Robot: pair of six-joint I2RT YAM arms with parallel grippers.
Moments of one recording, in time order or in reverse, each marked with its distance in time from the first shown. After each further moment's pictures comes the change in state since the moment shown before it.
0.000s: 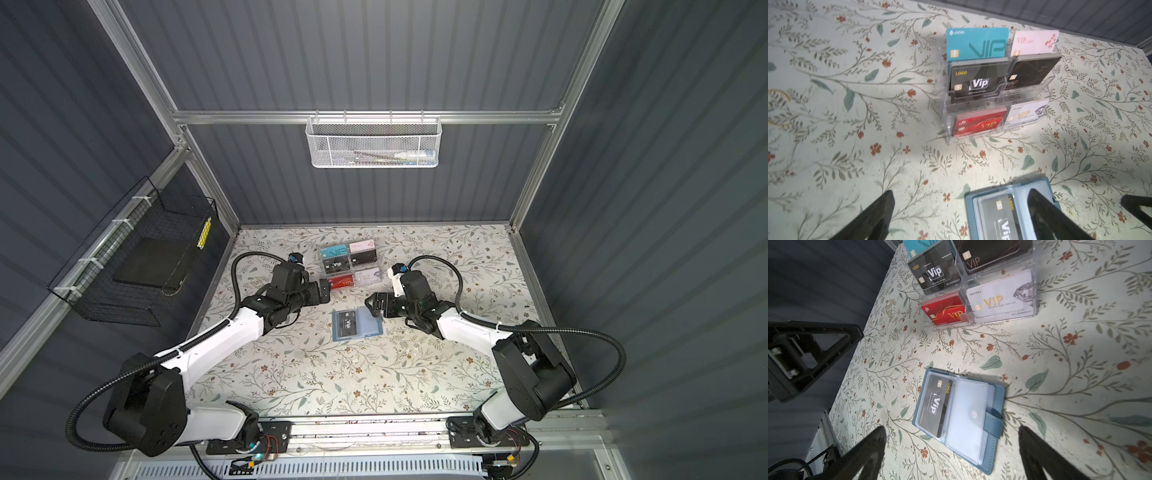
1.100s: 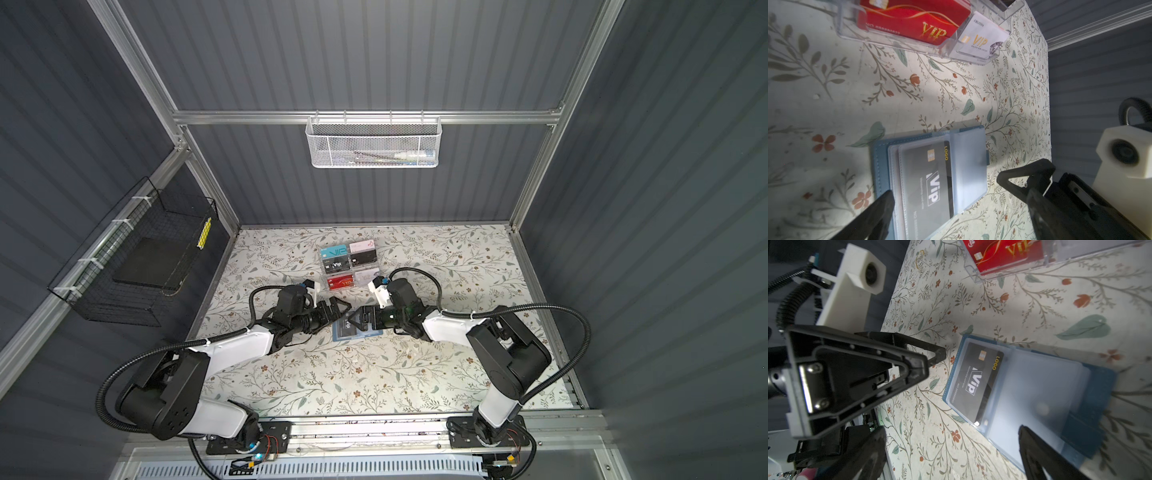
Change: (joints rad) left arm 0.000 0.117 -0.278 0.468 0.515 -0.400; right arm 0.077 0.154 -0.004 0.158 -0.230 0.065
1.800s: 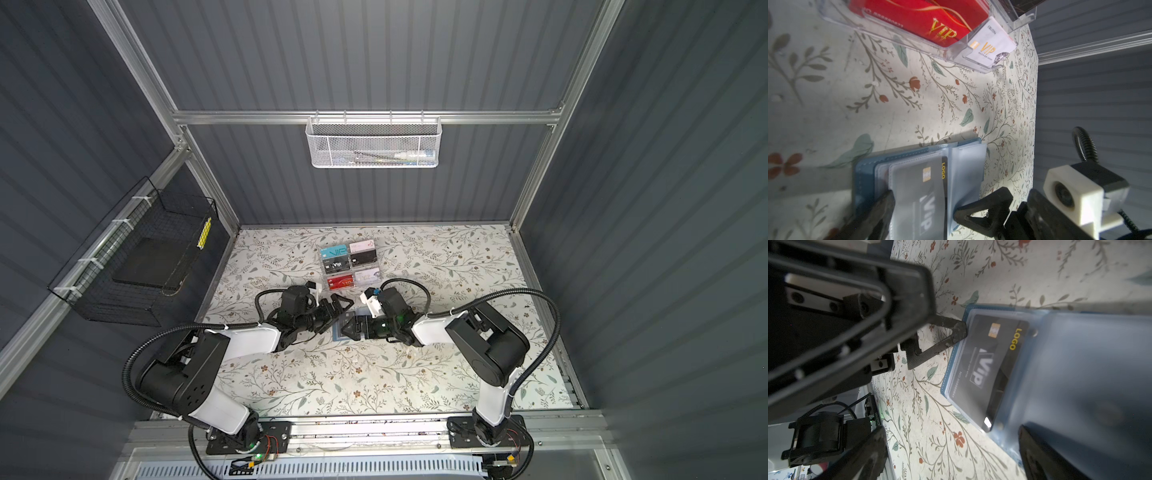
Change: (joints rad) left arm 0.014 0.117 -0.016 0.190 0.037 -0.131; right arm 0.056 0.121 -0.002 0.076 -0.013 0.068
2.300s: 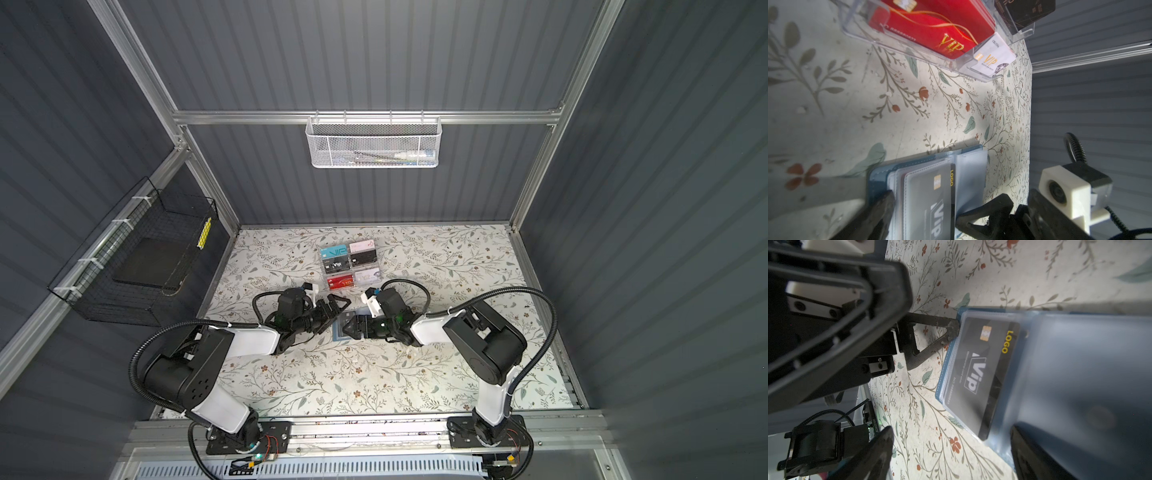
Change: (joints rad) left arm 0.025 0.040 -0.044 0.127 0.019 -0.023; right arm 0.006 0.020 0.010 0.004 0.025 0.029
